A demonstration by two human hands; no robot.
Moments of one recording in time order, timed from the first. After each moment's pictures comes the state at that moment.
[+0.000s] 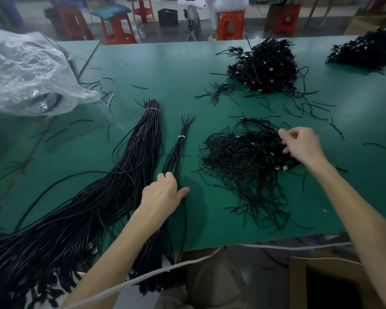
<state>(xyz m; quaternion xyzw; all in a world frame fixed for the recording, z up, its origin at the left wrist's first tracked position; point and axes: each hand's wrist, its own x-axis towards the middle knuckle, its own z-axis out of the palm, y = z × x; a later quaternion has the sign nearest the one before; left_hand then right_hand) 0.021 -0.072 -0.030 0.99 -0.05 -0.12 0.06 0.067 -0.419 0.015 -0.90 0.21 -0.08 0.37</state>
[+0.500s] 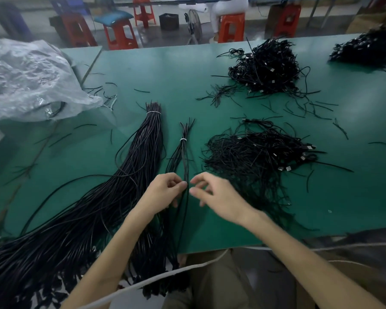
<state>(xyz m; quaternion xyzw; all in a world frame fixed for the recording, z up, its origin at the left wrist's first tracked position) 0.032 -0.050 -0.035 0.88 -0.05 -0.15 0.44 -0.001 -0.246 -0.033 -0.85 -0.09 0.11 0.50</state>
